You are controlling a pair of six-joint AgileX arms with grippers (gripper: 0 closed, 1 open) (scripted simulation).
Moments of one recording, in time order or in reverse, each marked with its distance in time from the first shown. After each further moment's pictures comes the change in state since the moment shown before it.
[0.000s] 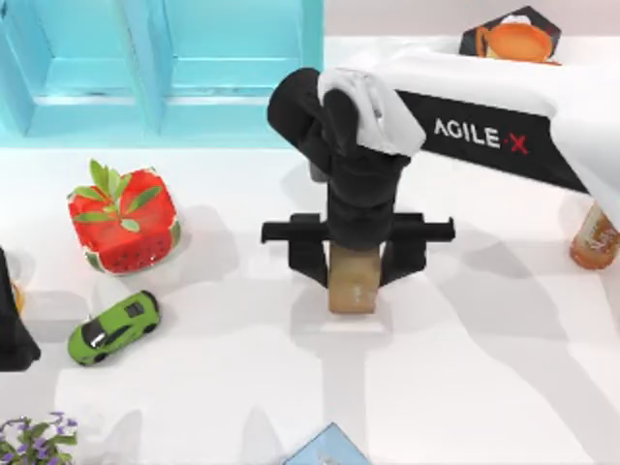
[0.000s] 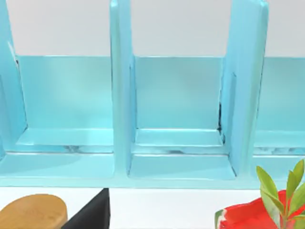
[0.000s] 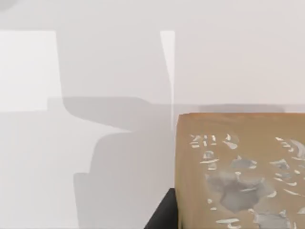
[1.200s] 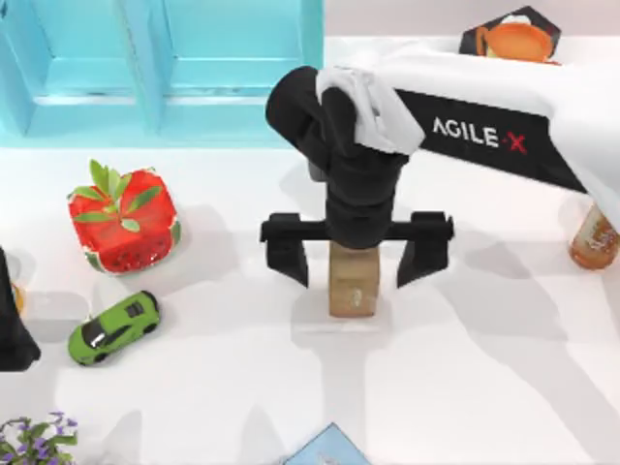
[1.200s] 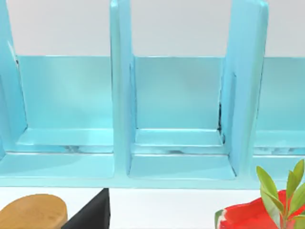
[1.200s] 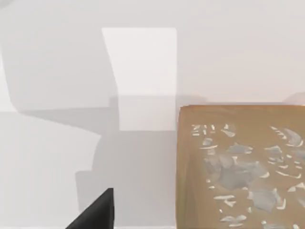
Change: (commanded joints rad) left arm 0.000 0.000 0.000 0.000 0.000 0.000; right arm -0.003 0.003 0.013 -0.012 -0.001 0.001
